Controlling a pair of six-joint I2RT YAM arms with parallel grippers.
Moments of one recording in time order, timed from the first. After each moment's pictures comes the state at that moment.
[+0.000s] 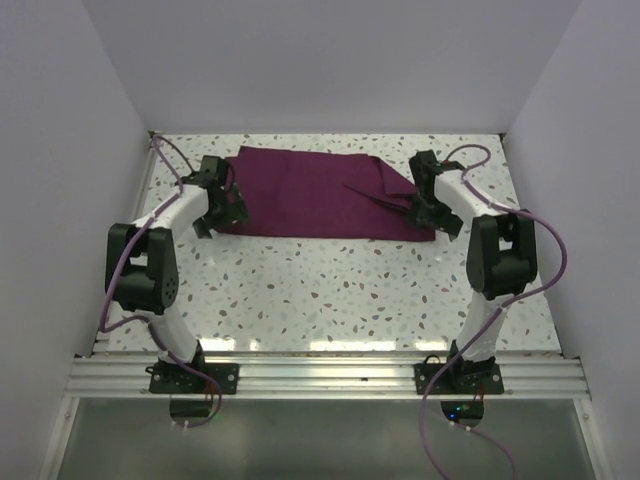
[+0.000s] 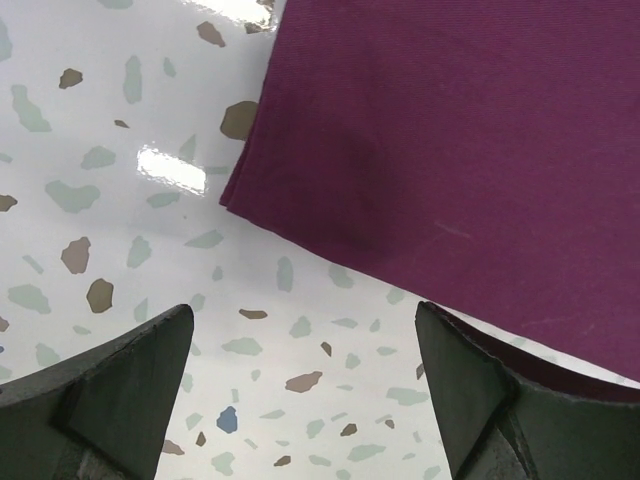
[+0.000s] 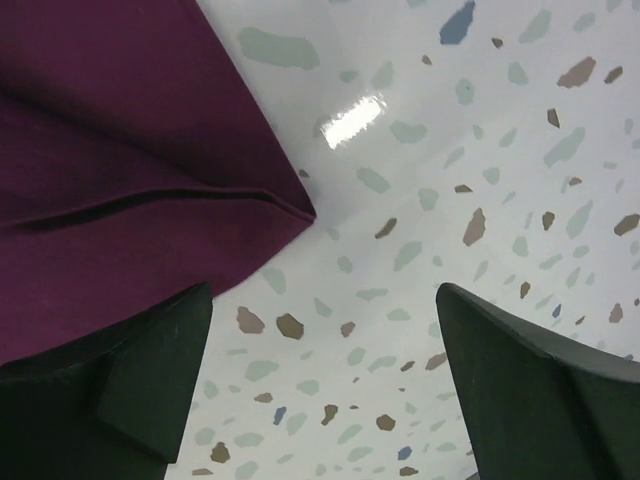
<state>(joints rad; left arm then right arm) -0.11 1.78 1.26 -0.66 -0.16 -0.53 0.18 1.90 1.45 -0.97 0.47 0.69</state>
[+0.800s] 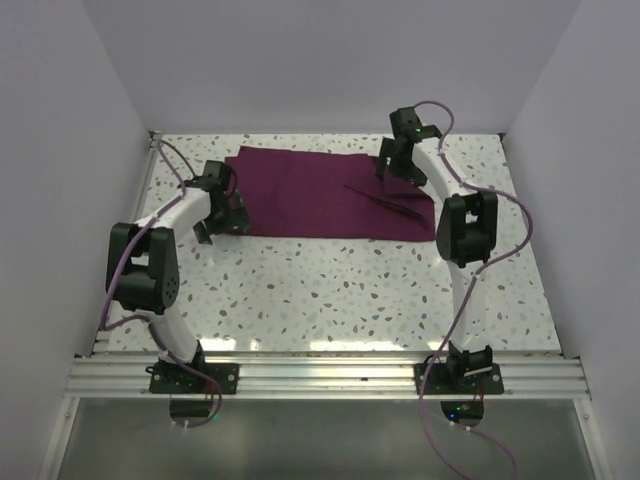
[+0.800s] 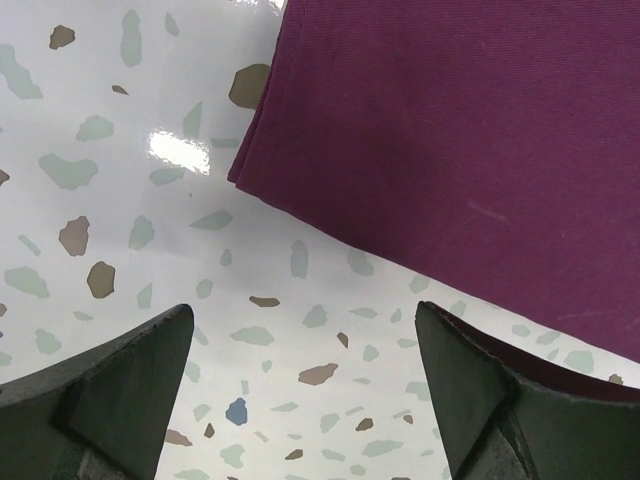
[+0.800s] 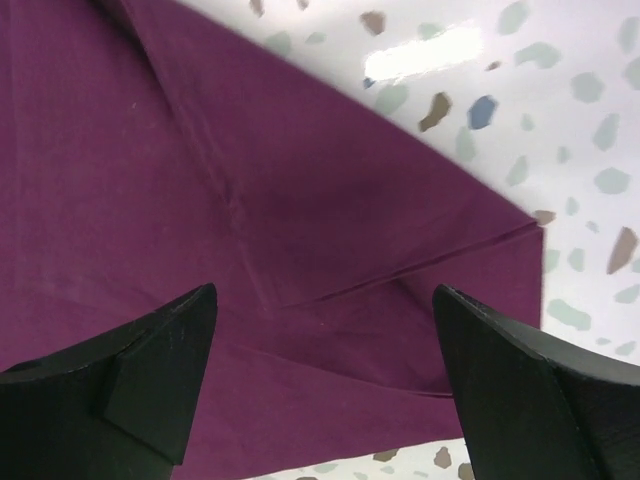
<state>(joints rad) -0.13 1.78 1.23 -0.67 -0.17 -0.53 0.21 2.29 2.13 -0.91 0.24 0.46</state>
